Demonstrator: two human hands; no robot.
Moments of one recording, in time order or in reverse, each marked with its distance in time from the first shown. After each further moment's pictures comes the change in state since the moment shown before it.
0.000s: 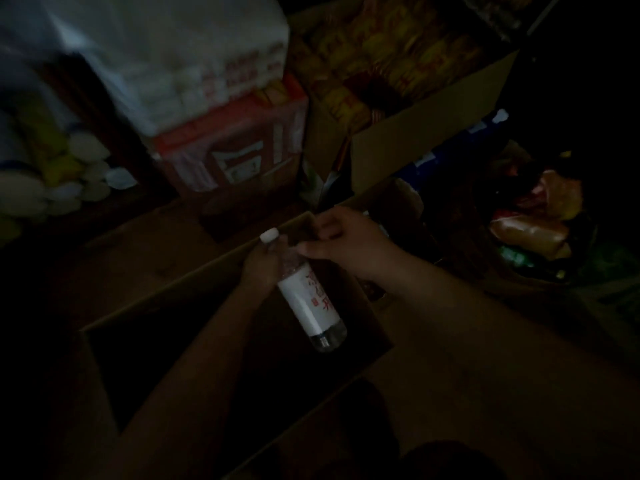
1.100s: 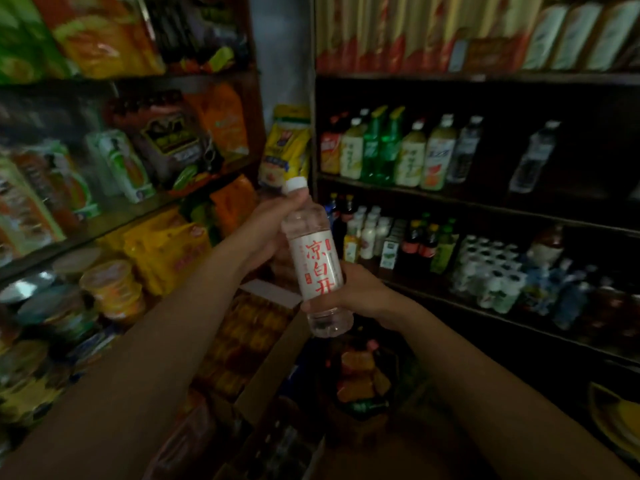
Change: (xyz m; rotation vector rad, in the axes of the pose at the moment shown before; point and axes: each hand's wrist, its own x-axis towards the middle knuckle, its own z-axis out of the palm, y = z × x) left_hand -0.477 0.607 0.216 0.126 -0.766 0.707; right_hand -0.457 -0.285 -0.353 0.222 0.446 -0.289
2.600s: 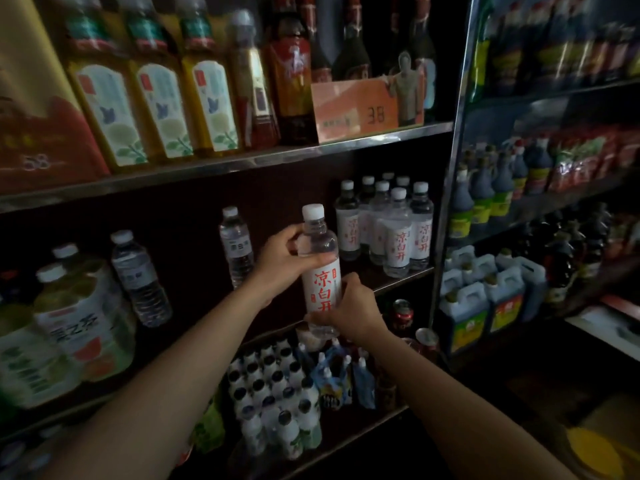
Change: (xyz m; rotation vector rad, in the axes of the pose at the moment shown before) left_hand 0.422 -0.039 0.567 0.244 -0.775 0.344; right_hand -0.005 0.178 -0.560 -0.163 1.285 0.283
